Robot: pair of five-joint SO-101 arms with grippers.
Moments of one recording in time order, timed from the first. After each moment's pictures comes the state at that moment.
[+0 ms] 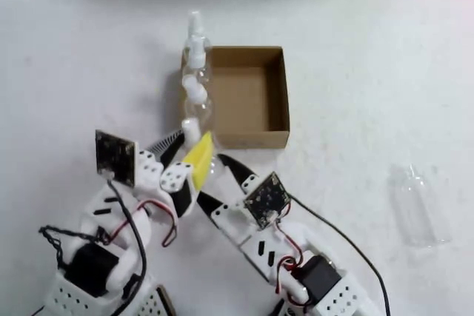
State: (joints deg) left arm 22.6 -91.6 73.1 44.4 17.2; right arm -44.6 -102.8 96.4 29.2 3.0
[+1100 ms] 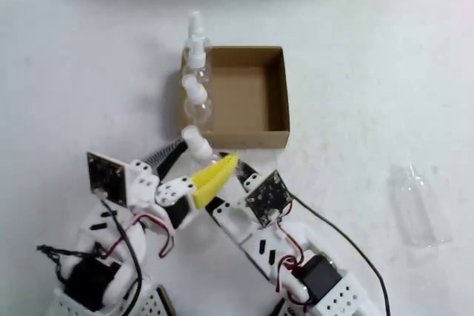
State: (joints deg) left arm 22.7 -104.0 78.1 48.4 17.2; right arm -43.6 -102.7 96.4 29.3 2.9
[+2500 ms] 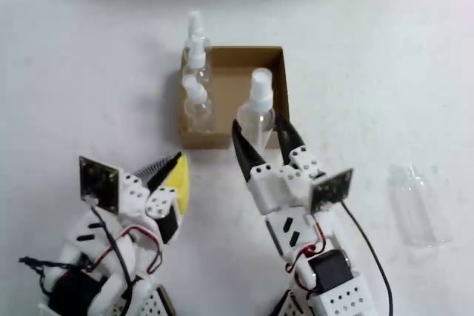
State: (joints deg) left arm 22.9 -104.8 72.3 61.6 17.2; right arm -26.8 -102.7 92.5 9.8 -4.5
